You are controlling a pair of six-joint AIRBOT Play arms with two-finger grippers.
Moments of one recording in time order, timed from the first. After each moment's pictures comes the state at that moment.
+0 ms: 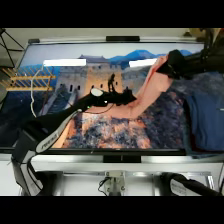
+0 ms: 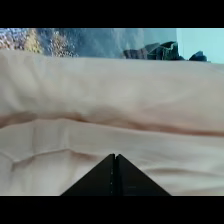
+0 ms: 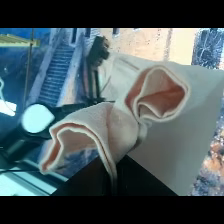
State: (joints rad) left arm -0.58 -1.95 1.59 0.20 -0.68 -1.20; right arm -0.06 -1.30 1.68 -0.90 1.46 1.60
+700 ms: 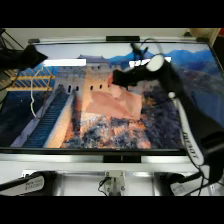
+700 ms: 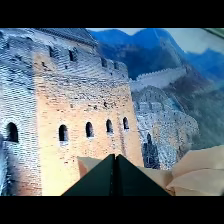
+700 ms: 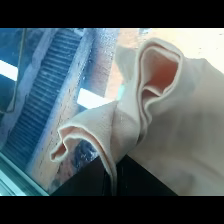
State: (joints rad) left arm 0.15 -1.32 1.55 0.84 -1.01 -1.40; right arm 0.36 -1.69 1.67 -0.88 1.03 1.55
